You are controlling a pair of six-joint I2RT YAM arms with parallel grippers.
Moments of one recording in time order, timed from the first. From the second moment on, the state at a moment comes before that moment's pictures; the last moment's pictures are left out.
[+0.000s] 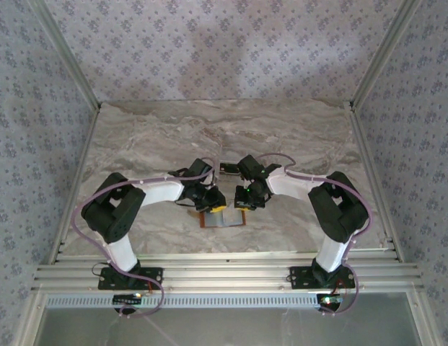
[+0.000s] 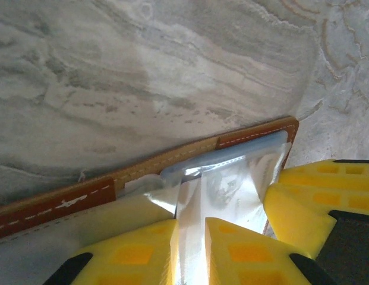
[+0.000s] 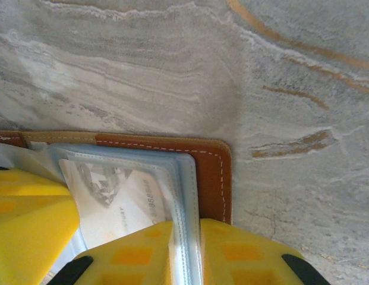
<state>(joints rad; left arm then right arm) -0.69 1.76 0.91 -0.25 0.51 -0.95 0.67 1.75 1.02 -0.57 -0.28 0.72</state>
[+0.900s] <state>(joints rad) -0.75 1.76 0.99 -0.40 0.34 -0.87 0.67 1.75 1.02 -0.57 -0.28 0.72</state>
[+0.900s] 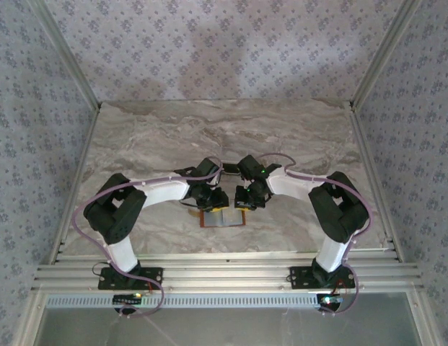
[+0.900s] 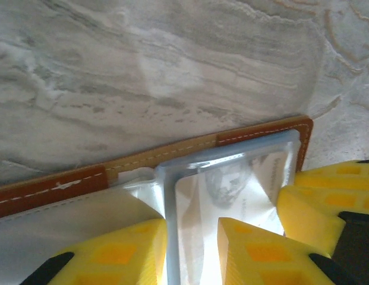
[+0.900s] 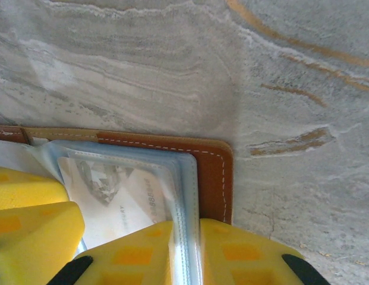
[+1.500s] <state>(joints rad) -0.71 1.72 0.81 -0.09 0.47 -0.97 0.67 1.74 1.02 -0.58 -0.28 0.72</state>
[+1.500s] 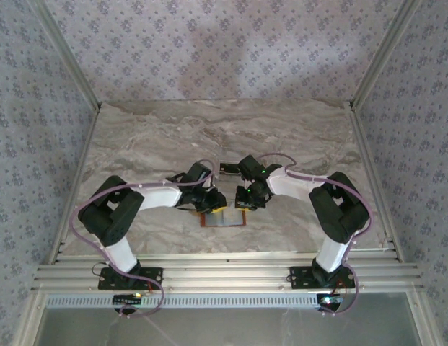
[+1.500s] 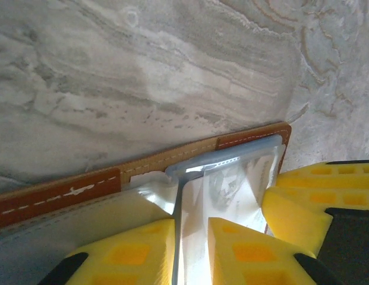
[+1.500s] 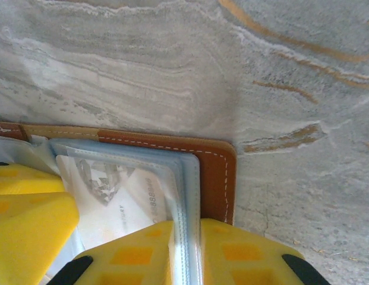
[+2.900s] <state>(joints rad) -0.67 1.65 0.71 0.09 0.53 -1.00 0.67 1.74 1.01 -0.58 -0.27 0.72</state>
